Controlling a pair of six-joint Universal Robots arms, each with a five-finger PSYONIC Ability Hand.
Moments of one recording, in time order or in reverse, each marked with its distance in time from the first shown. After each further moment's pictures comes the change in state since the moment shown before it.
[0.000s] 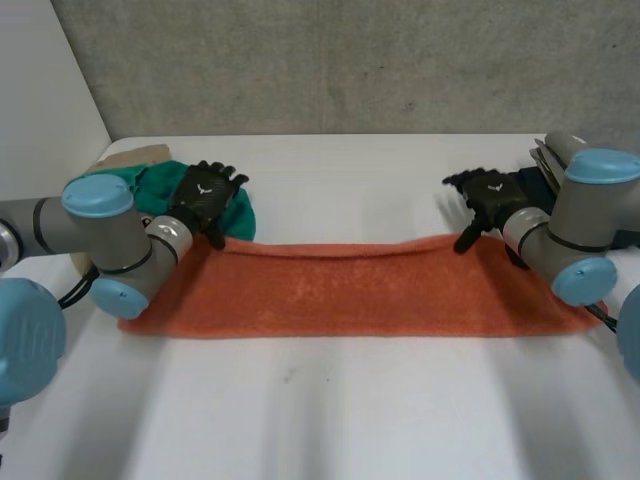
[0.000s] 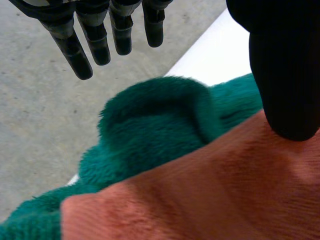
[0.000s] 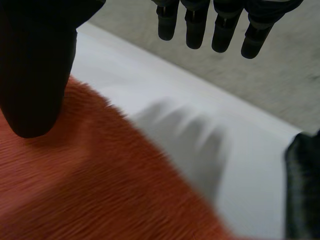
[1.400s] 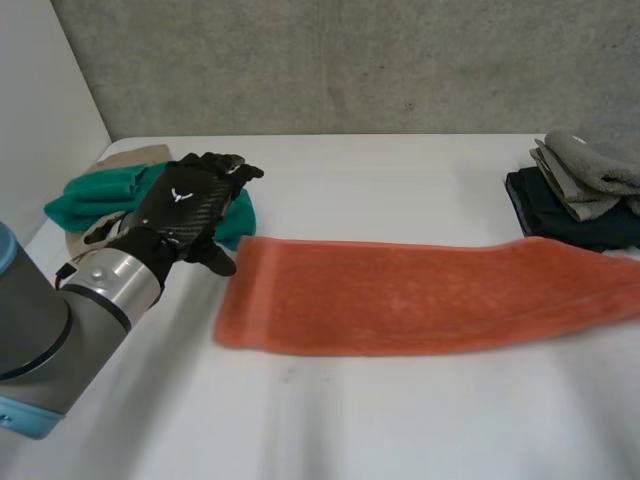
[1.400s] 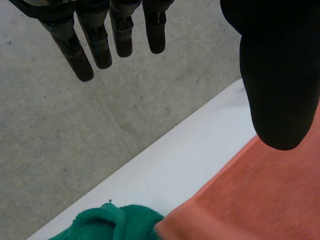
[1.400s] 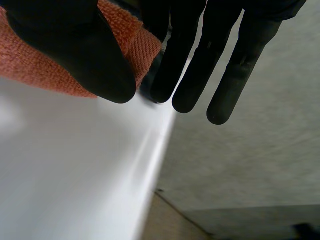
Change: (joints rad) left arm -0.075 0.868 -0.925 0.151 0.024 -0.294; right arm -0.655 -0.696 0.974 -0.217 -0.108 -0.602; left_hand 0.066 0.019 0.034 0.018 0.010; right_hand 0.785 0.964 0.975 0.985 0.965
